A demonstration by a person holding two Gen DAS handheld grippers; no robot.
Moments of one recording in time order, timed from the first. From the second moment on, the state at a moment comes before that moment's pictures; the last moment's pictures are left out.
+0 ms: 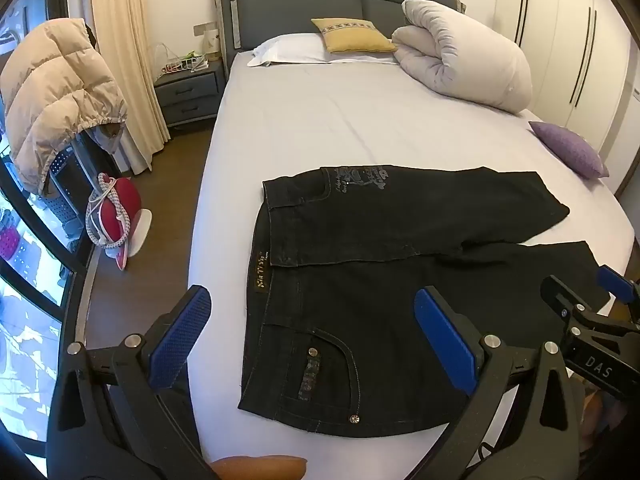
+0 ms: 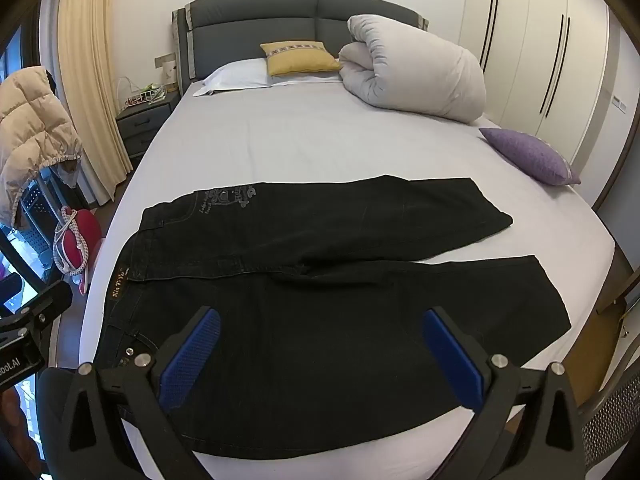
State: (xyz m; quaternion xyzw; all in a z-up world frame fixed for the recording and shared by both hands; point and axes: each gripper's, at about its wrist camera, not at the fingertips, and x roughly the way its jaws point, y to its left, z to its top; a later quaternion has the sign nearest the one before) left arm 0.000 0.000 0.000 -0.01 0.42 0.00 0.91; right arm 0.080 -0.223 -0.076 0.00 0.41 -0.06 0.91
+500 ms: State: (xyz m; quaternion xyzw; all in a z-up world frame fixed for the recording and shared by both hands) left arm -0.001 -0.003 -0.003 -0.01 0.42 0.00 0.91; right arm 0.080 -0.223 -0.076 0.00 0.41 -0.06 0.91
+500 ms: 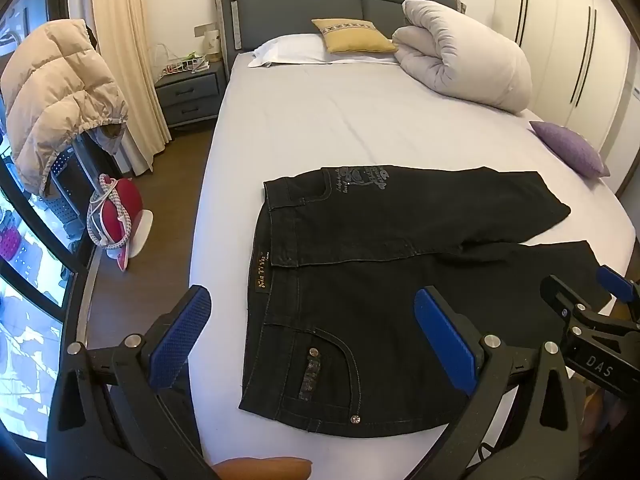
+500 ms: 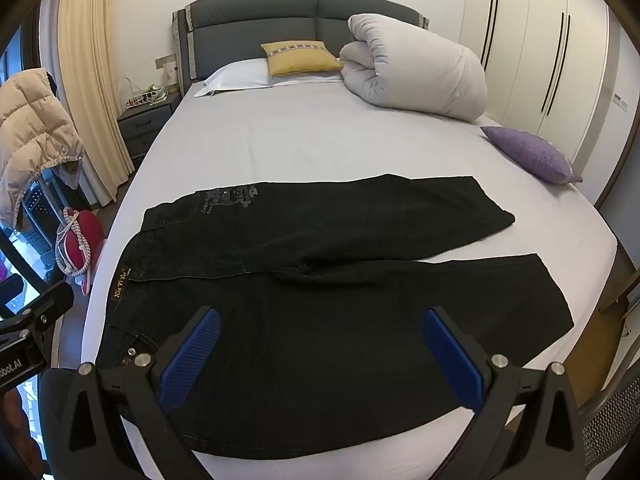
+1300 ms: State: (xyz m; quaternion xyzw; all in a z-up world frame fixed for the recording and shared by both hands) left arm -0.001 -0.003 0.004 0.00 0.41 0.01 0.91; right arm 0.080 -0.223 -0.076 0.00 0.41 -0.05 0.91
